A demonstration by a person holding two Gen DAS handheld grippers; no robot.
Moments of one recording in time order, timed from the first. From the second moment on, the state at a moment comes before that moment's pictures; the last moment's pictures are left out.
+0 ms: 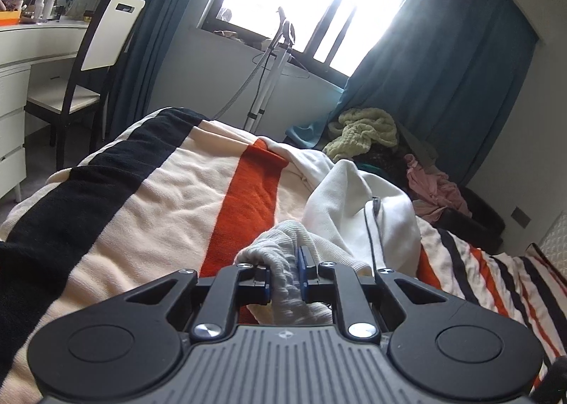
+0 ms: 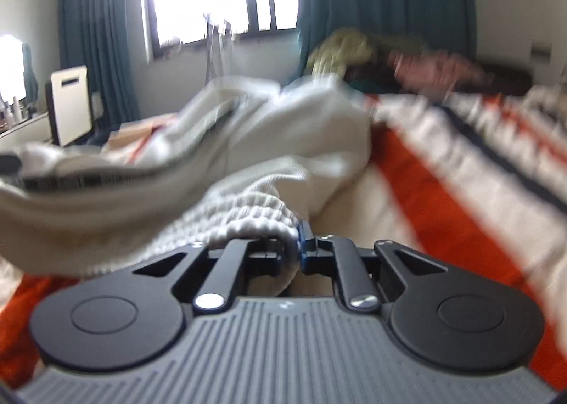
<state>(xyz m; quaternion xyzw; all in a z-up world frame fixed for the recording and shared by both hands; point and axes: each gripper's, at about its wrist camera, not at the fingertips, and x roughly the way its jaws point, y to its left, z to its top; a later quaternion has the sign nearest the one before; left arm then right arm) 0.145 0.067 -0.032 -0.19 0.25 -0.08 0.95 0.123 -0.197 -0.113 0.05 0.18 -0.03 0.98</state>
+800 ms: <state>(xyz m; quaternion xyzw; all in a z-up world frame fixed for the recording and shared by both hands) 0.089 0.047 -0.050 -0.12 0.39 -0.13 0.90 0.038 -0.235 -0.095 0.03 0.24 -0.10 0.97</state>
